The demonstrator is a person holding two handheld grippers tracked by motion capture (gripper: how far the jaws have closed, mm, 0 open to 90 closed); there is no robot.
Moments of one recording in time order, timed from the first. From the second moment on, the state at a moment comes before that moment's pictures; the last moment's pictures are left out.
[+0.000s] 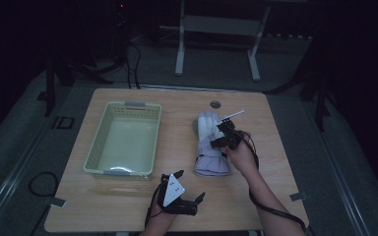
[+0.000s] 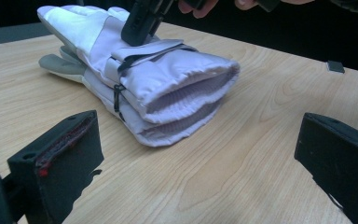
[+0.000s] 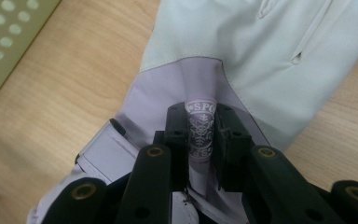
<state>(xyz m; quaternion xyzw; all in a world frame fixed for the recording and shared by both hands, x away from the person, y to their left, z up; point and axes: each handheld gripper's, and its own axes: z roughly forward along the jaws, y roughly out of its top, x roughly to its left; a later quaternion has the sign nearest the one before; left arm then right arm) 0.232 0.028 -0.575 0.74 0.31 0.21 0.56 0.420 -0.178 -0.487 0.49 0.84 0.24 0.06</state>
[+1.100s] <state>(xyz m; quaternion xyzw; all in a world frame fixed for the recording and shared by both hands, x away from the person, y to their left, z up) 0.241 0.032 -0.574 0.74 0.33 0.16 0.56 0.378 -0.245 -0.462 0.33 0.85 0.40 0.11</state>
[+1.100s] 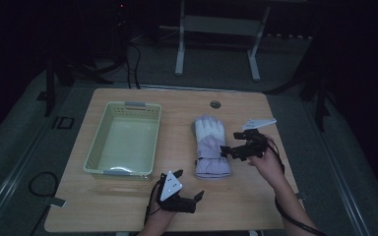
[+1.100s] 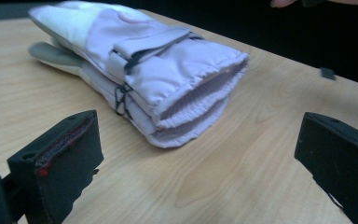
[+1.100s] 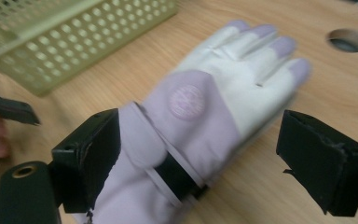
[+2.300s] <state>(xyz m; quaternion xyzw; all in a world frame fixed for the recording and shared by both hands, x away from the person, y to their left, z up) 0.364 0.001 -0.498 0.77 0.38 0.13 0.50 0.398 -0.262 -0.492 0.31 0.84 0.42 0.15</state>
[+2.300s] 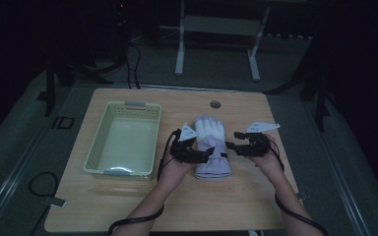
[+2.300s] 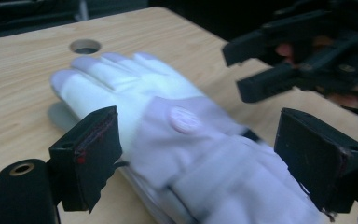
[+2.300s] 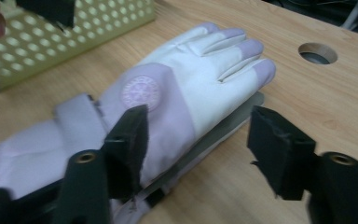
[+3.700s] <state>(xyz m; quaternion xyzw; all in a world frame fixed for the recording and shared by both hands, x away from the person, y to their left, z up) 0.418 0.005 -0.562 0.78 0.44 -0.08 0.44 0.423 -0.236 -0.540 0.37 0.86 0.35 0.02</state>
